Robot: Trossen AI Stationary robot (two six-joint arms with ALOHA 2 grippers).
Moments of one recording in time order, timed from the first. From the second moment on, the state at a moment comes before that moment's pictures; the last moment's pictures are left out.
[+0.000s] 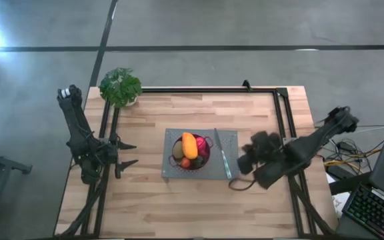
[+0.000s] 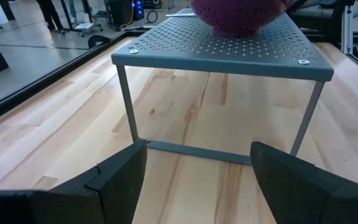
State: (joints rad) left arm -1.17 0.53 0.21 -0.72 -1.24 -0.97; right arm 0.59 1.42 1.45 -1.38 0.75 1.55
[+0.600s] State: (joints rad) left arm -1.17 0.53 0.22 -0.73 -1.24 -0.81; right arm 0.38 0.63 0.86 -0.82 0.79 0.72
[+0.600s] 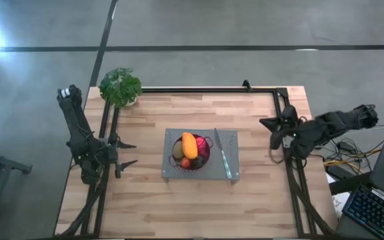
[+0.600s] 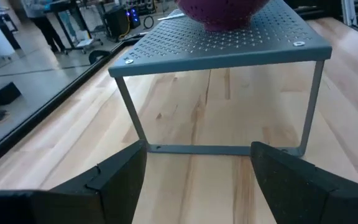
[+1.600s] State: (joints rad) left arm -1.17 0.53 0.21 -0.72 -1.25 -0.76; right arm 0.23 0.13 0.49 -0.59 0.82 0.23
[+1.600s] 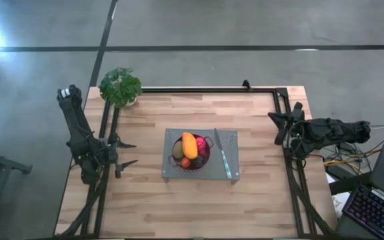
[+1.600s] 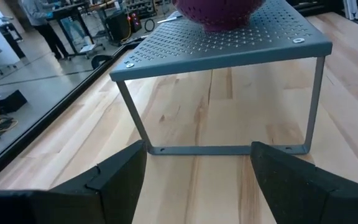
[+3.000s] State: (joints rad) left arm -0.35 0.56 0.40 0.33 -0.30 0.52; right arm 0.23 0.14 0.49 -0.59 0.81 0.23
